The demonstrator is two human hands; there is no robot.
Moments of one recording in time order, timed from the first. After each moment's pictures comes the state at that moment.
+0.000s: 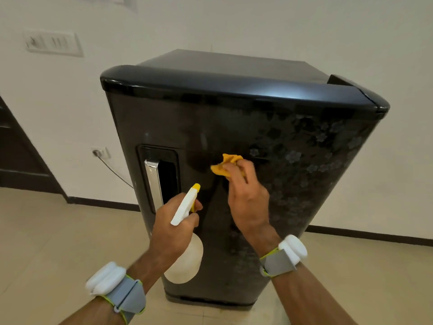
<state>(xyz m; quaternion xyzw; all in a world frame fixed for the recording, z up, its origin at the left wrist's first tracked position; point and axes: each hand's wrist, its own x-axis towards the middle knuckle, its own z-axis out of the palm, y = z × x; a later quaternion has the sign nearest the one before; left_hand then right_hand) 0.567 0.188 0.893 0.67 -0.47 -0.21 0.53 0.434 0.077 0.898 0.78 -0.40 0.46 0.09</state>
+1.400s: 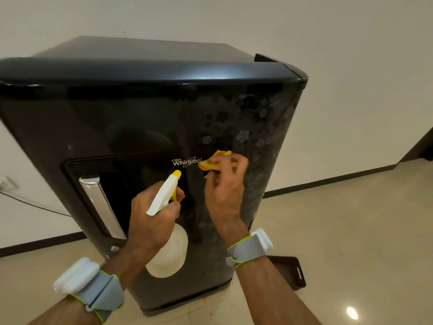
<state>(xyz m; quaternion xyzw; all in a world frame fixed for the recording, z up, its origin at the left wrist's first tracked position) 0.574 0.149 0.901 0.53 -0.59 -0.28 0.54 0.427 0.082 0.881 0.61 -0.53 0.59 -0.01</state>
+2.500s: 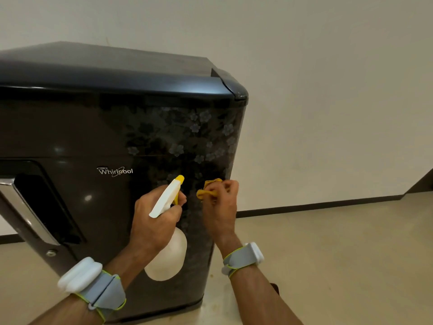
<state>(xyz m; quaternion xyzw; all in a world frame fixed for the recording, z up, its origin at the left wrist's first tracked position) 0.412 0.128 0.913 0.53 -0.56 -0.28 0.56 0.274 0.052 0.853 0.65 -0.53 0.54 -0.08</state>
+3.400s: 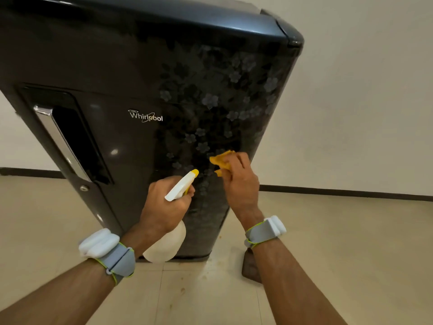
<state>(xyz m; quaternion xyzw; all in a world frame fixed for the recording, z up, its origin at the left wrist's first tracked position) 0.430 0.164 0.854 0.62 -0.55 -0.26 0.49 0.265 0.060 0.822 0.75 -0.49 0.44 -0.03</state>
